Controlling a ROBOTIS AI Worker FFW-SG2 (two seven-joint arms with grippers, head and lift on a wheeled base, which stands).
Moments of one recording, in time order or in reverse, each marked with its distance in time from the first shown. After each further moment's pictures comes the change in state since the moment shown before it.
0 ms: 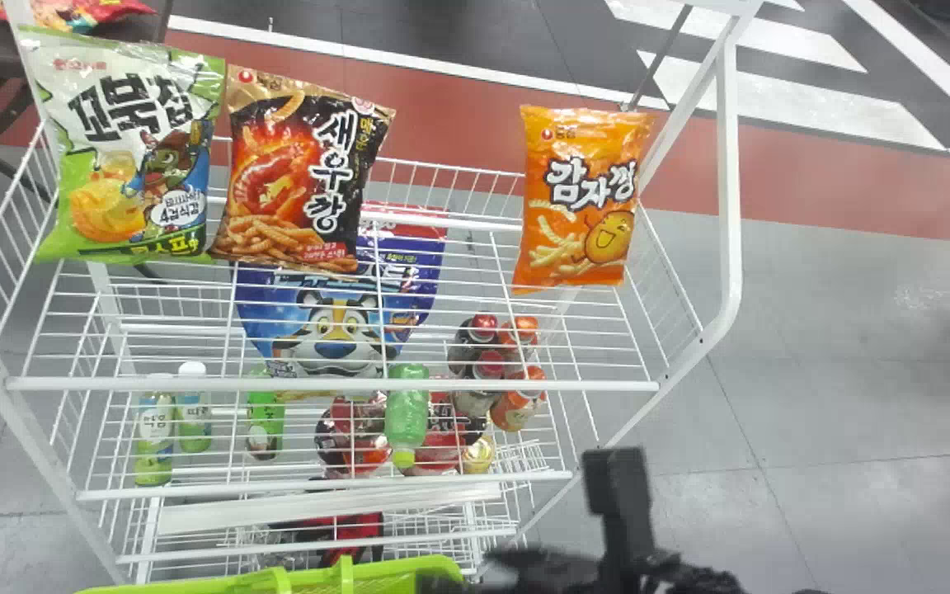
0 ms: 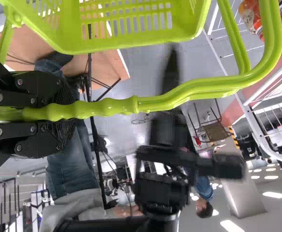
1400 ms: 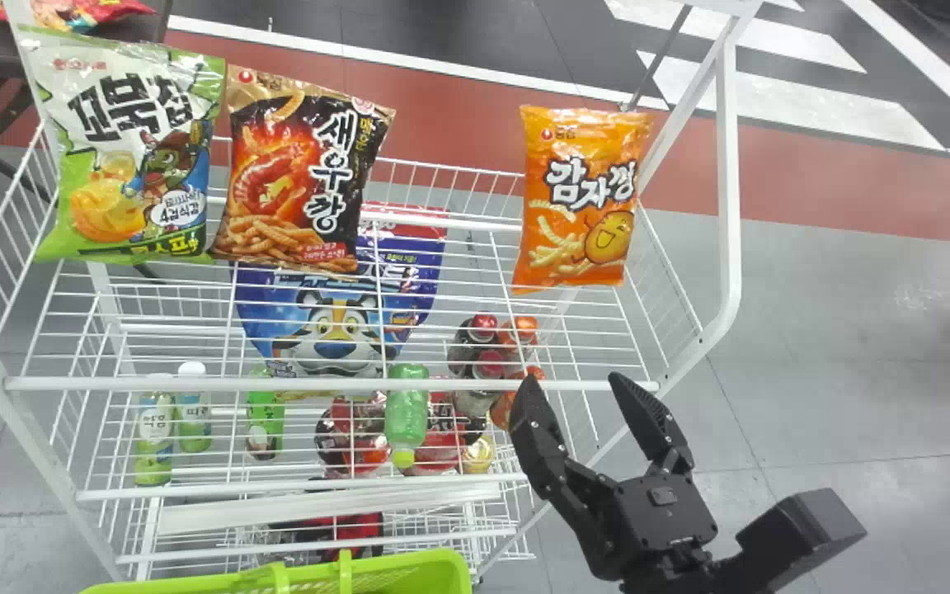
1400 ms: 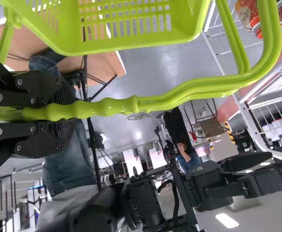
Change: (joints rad) left arm -0.006 0.000 0.006 0.034 0.008 -0.041 -0.024; right arm 0.188 0.095 0.096 0.128 0.173 -1.112 -0.116
